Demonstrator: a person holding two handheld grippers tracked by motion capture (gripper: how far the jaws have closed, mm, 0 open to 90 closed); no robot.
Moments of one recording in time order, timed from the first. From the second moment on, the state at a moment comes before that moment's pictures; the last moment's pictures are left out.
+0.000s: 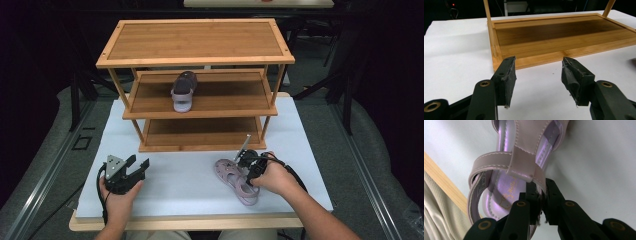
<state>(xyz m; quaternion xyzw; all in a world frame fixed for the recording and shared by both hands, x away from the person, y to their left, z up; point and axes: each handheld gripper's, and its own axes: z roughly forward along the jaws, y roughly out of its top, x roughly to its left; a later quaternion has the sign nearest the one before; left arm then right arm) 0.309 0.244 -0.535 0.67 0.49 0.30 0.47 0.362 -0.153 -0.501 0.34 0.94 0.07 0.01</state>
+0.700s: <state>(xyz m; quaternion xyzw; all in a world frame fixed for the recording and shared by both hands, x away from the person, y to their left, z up) 0.309 0.246 -0.535 0.67 0.50 0.30 0.47 0.351 -0.167 -0.493 0.33 0.93 0.15 0.01</state>
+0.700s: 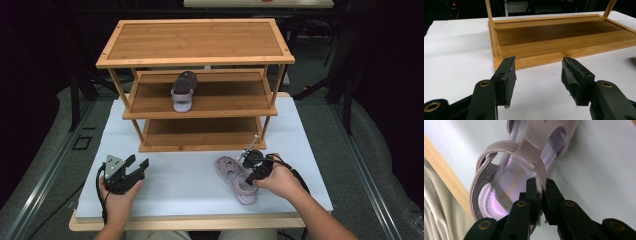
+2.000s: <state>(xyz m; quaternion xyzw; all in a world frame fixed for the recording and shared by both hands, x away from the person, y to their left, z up) 0.311 0.247 -0.538 0.67 0.50 0.30 0.47 0.268 -0.184 -0.459 0.38 0.61 0.59 0.36</state>
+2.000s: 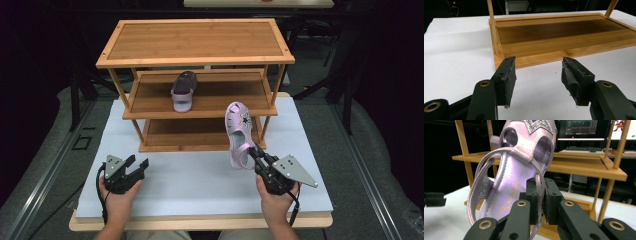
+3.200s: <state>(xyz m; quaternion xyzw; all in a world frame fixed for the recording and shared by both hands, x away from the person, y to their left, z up) 0.314 0.251 -0.540 0.66 0.50 0.29 0.47 0.387 -0.139 -0.392 0.41 0.60 0.58 0.37</state>
